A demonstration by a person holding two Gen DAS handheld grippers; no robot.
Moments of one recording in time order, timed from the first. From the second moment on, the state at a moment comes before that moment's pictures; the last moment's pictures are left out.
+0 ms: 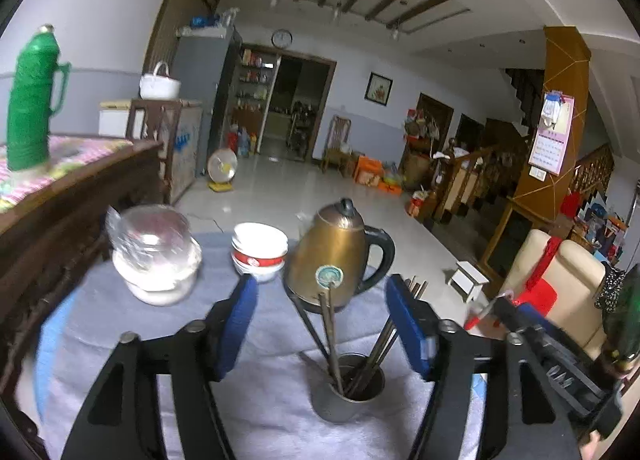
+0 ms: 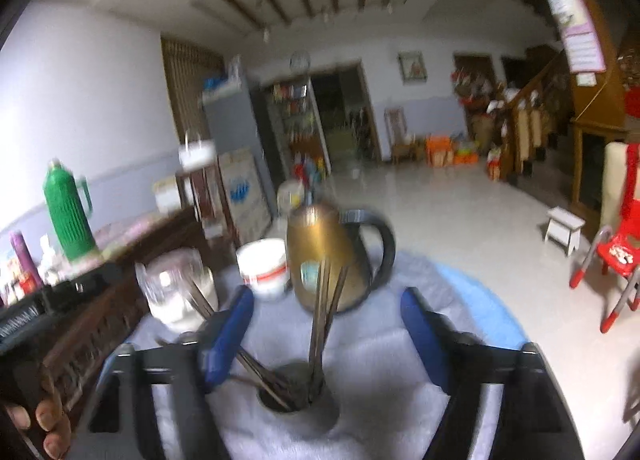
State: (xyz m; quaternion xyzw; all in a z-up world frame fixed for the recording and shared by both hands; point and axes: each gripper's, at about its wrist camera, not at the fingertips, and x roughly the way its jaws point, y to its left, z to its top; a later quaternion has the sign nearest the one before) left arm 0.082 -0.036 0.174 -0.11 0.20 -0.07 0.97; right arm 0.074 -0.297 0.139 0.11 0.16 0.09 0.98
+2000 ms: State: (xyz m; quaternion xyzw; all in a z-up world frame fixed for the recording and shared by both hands) left arm 0.032 -0.044 0.120 -0.04 0.31 -0.05 0.95; right arm 0.001 -0.246 0.096 -0.01 0.26 0.06 0.96
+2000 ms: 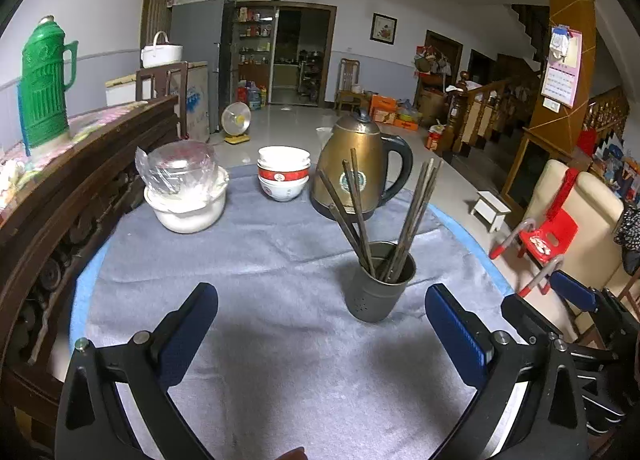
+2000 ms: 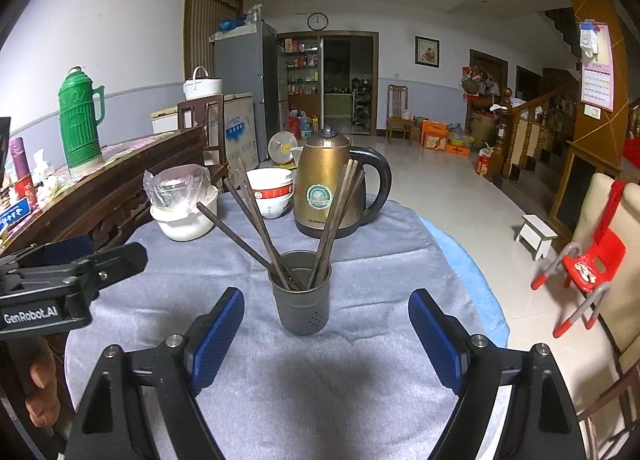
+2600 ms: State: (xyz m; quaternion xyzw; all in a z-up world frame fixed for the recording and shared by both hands) left arm 0.039 -0.052 0.117 -0.03 0.31 -0.05 0.95; right arm 0.009 -0.246 0.091 -0.01 0.27 0.06 0.96
